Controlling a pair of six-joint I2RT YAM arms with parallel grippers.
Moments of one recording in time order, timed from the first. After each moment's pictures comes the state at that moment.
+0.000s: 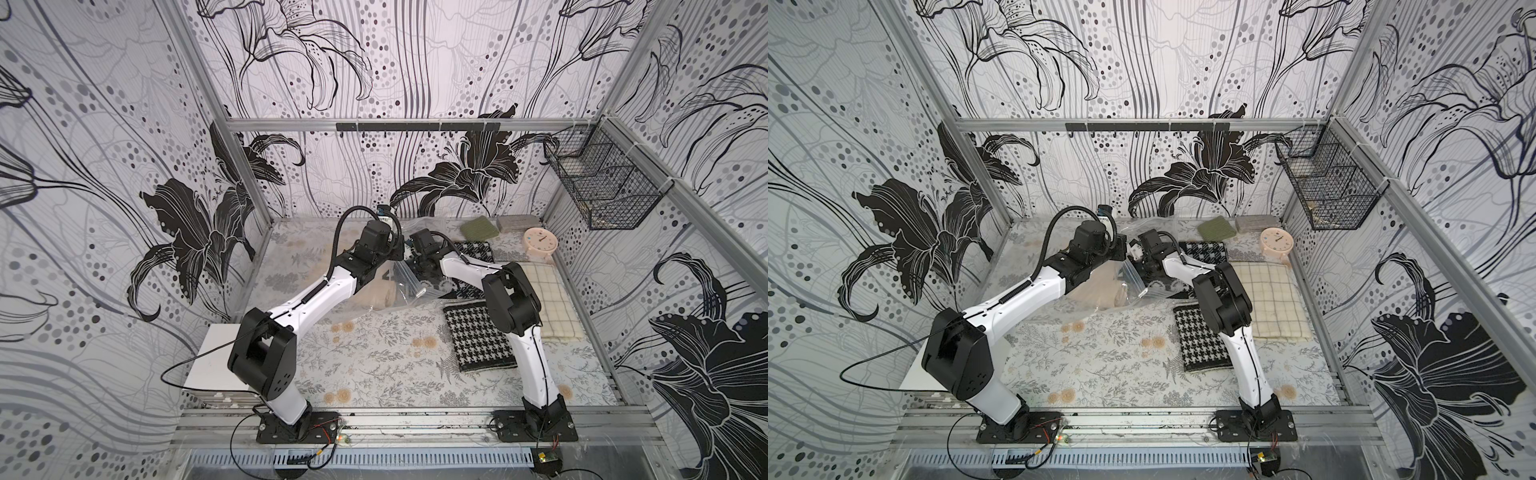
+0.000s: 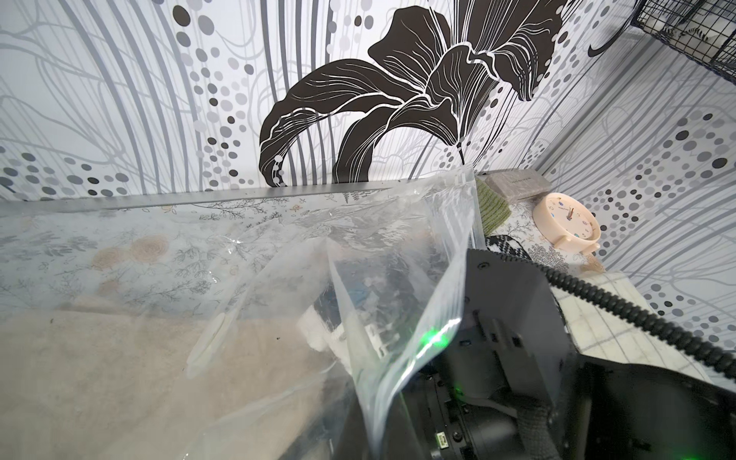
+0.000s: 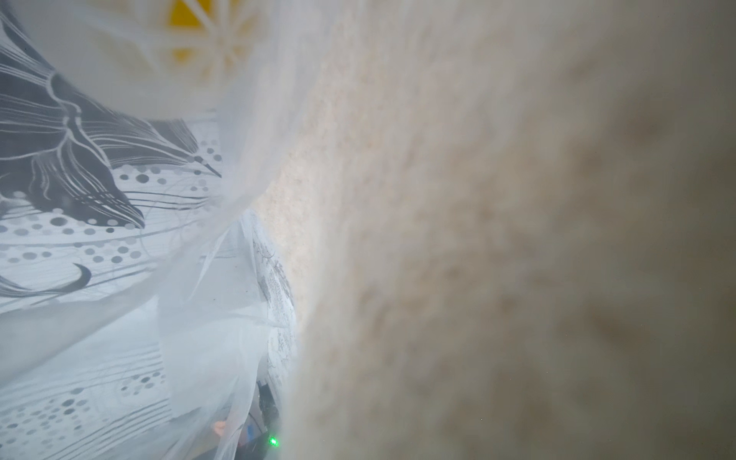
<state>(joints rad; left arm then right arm) -0.51 1.64 1.32 -0.13 -0.12 -0.35 0.54 2.29 1.74 -0.29 -0.72 0.68</state>
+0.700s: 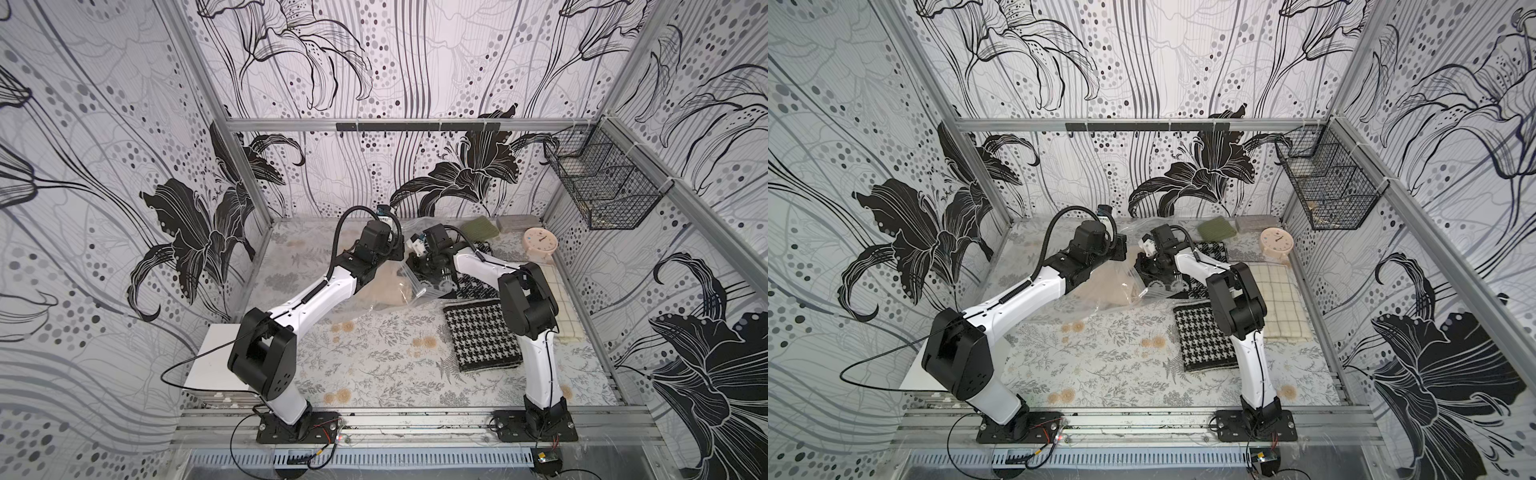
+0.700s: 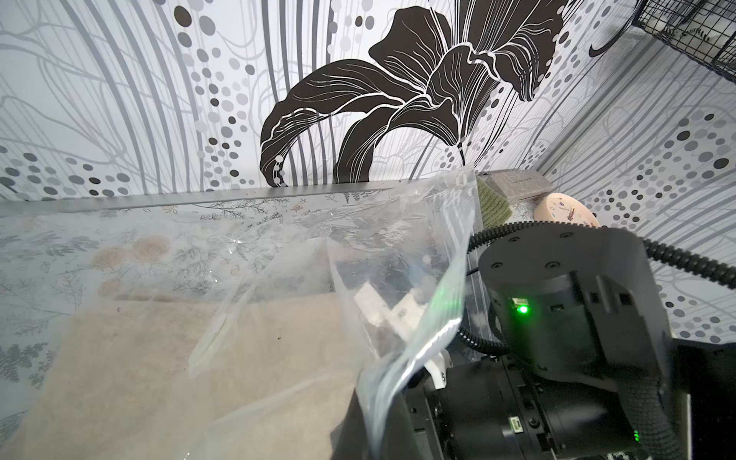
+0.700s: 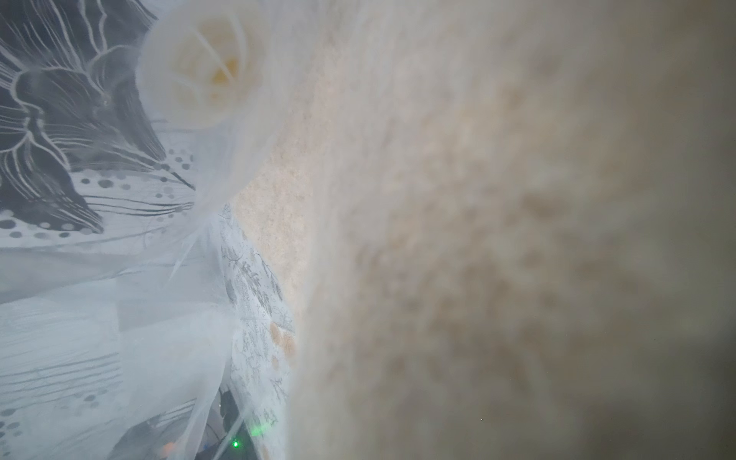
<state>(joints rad) -0.51 1.64 1.32 -0.13 -0.12 -0.35 0.48 2.17 1.65 -0.38 -0.62 0.55</state>
